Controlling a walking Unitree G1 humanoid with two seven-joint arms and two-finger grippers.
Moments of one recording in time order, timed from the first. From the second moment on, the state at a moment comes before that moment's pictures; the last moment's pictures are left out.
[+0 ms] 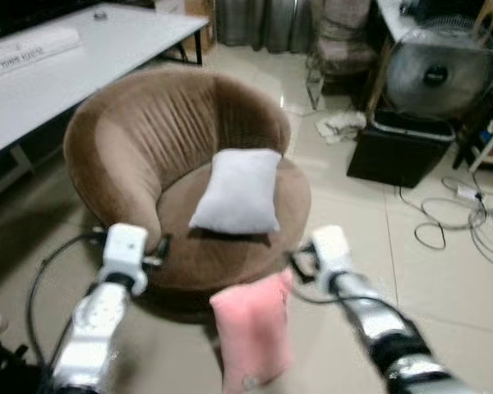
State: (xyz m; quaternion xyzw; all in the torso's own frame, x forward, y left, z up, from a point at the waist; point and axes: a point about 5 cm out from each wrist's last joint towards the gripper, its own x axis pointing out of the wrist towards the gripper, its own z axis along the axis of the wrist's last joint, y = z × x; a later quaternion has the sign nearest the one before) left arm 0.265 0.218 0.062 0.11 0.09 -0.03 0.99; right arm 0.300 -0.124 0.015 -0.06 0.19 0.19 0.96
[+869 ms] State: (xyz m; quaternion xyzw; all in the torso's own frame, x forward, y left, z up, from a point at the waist) left arm 0.267 0.211 0.060 0.11 0.09 -0.05 0.99; right arm 0.293 -0.133 0.016 -0.06 0.21 0.18 0.96
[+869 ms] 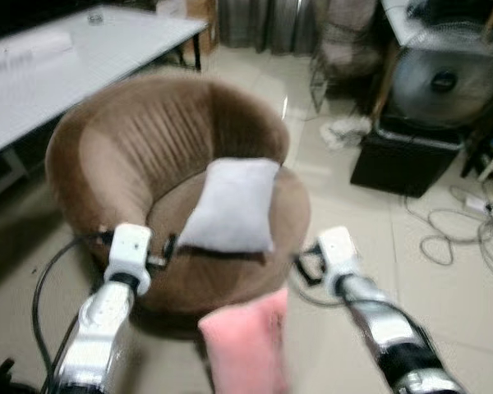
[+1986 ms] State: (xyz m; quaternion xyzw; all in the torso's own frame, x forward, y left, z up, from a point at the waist) left arm 0.274 0.207 0.060 0.12 0.10 -0.07 0.98; right arm 0.294 -0.142 0.017 -0.07 0.22 0.15 0.96
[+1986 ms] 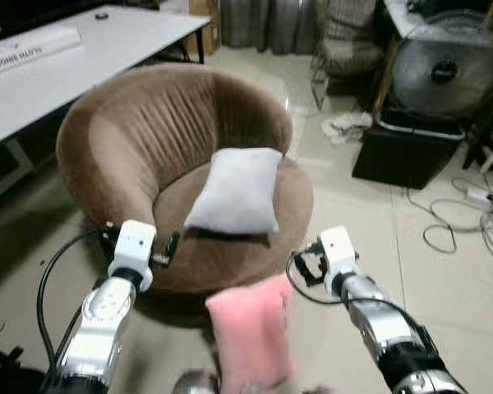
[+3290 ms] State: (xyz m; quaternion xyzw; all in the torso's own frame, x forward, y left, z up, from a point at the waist) left arm 0.278 0.175 0.047 0.10 0.10 -0.08 0.99; right arm 0.276 -0.174 0.025 -0.09 0.21 0.10 0.97
